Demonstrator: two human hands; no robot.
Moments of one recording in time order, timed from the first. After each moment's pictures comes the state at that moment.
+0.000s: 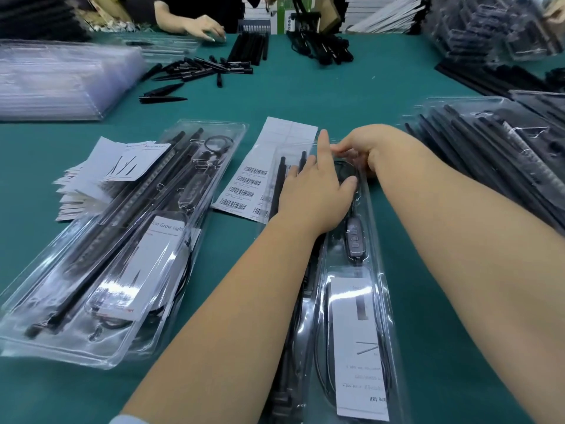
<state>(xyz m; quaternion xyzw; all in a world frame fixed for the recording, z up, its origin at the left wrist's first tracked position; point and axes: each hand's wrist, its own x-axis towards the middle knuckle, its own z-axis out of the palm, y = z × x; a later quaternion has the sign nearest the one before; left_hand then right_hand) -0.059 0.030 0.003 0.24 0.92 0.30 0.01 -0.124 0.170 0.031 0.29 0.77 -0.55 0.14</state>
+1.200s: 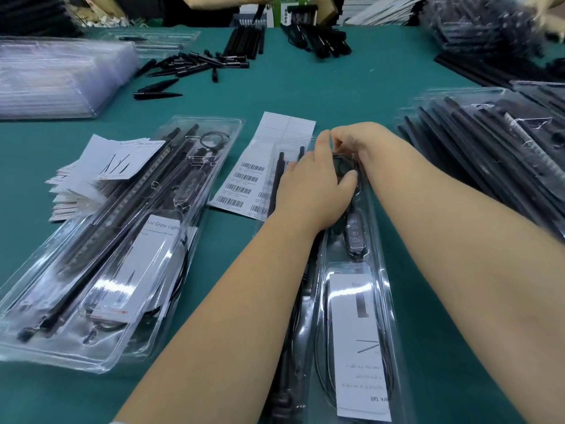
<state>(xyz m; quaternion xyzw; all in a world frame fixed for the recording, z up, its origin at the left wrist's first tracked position) -0.059 0.031 0.002 0.23 0.92 0.31 -0.03 -0.134 0.159 0.027 0.28 0.88 -0.35 0.13</state>
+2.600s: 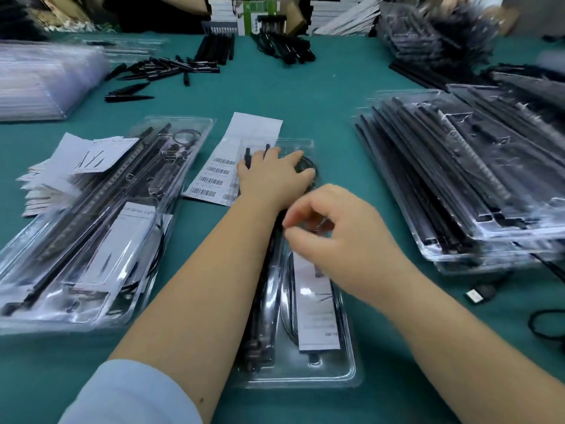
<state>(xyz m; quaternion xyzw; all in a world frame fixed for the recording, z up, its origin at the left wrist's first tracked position) -0.073 0.030 -0.007 0.22 0.97 0.14 0.00 0.098 0.078 0.040 0.00 0.88 -0.45 -0.16</state>
